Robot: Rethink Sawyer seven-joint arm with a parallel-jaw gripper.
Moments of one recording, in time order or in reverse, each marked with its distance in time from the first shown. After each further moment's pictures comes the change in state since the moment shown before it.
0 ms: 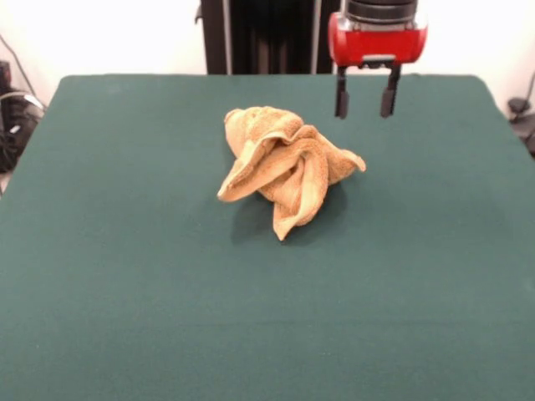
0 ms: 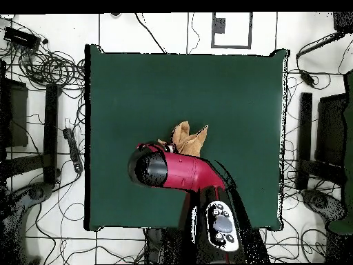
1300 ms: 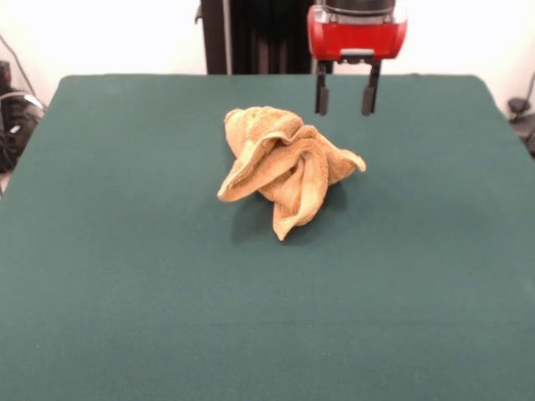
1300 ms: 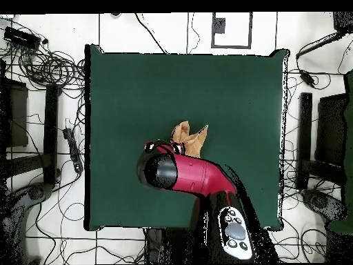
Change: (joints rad) arm -0.043 -0.025 0.002 0.026 0.002 -0.042 0.000
